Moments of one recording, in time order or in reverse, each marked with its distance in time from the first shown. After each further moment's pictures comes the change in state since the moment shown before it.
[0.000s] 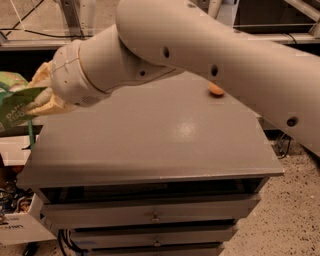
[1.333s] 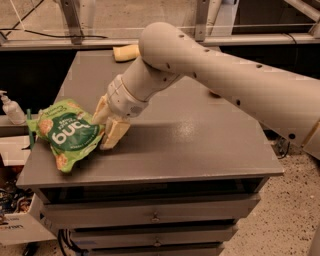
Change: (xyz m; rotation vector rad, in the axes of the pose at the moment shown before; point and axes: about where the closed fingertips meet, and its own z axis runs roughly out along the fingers) arm 0.181 0.035 0.011 -0.315 0.204 0.102
